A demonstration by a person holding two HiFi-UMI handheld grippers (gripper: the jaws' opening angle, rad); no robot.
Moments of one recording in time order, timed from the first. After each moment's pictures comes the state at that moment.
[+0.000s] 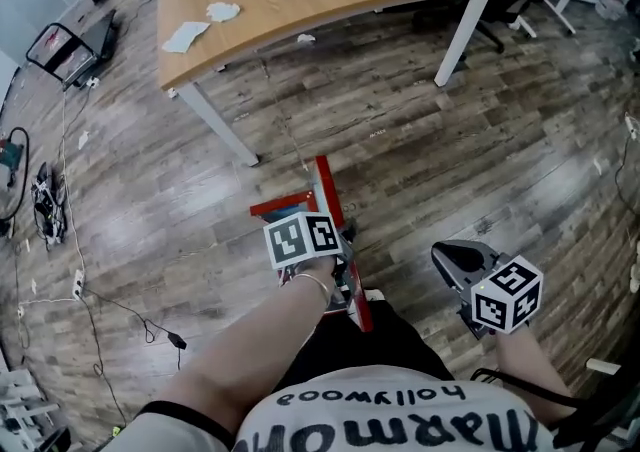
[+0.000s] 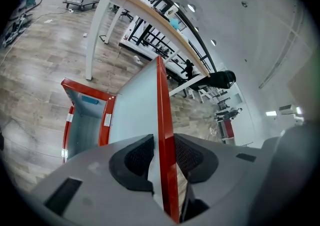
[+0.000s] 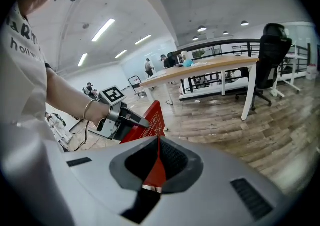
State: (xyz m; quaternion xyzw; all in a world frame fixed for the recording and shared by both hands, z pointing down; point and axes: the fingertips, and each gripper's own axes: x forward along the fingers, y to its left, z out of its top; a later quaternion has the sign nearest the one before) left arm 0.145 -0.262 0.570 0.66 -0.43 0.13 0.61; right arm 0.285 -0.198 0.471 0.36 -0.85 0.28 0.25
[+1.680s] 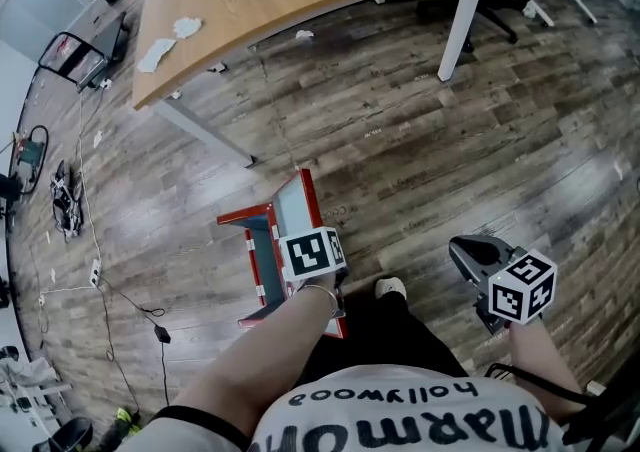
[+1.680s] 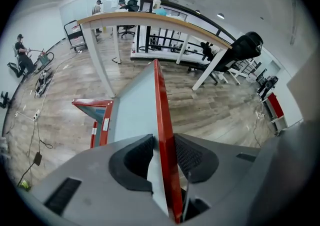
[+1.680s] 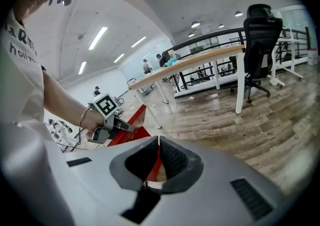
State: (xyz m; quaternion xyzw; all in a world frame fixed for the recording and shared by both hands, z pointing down) left arm 0.220 -0.280 0.617 0.58 -0.57 0.31 0.49; right arm 0.461 -0.258 0.513 0.34 -0.85 0.32 0.23
